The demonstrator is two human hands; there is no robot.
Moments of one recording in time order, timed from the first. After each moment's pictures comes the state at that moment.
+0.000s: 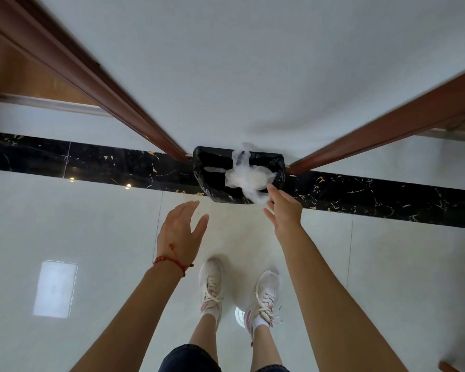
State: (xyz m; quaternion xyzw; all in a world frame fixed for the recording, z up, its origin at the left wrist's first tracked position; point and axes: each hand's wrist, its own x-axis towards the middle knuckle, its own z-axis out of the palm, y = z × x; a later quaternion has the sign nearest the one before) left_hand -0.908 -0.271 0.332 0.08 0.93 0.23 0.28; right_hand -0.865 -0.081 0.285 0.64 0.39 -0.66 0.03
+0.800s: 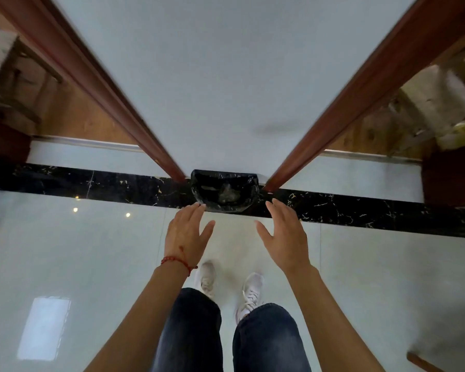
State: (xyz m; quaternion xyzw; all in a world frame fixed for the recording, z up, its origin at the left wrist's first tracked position) left_hand -0.846 -0.255 0.509 0.18 0.94 0.20 0.23; right_hand -0.750 -0.084 0.489 0.26 0.93 -0.27 0.02
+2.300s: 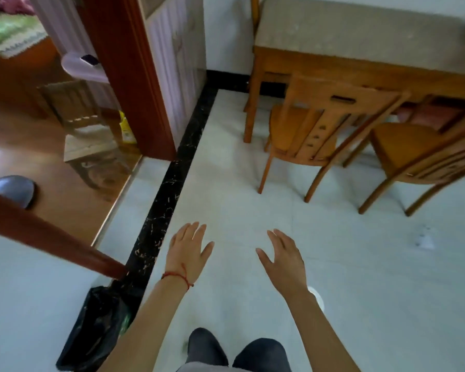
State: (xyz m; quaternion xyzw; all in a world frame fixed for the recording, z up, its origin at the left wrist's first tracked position) left_hand -0.581 -0.198 0.680 0.83 0.52 0.01 0.22; right_hand -0.395 -0.301 0.672 0.82 0.50 -0.19 -0.18
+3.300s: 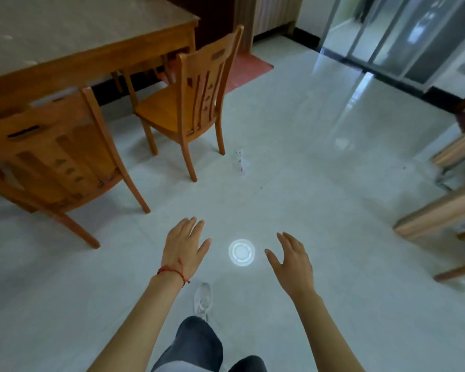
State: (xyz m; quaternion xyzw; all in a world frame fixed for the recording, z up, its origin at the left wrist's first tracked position) left_hand -0.142 -0.367 0.677 0.98 0.06 -0.05 0.18; right_hand -0.126 -0.606 0.662 0.96 0.01 -0.09 -0.25
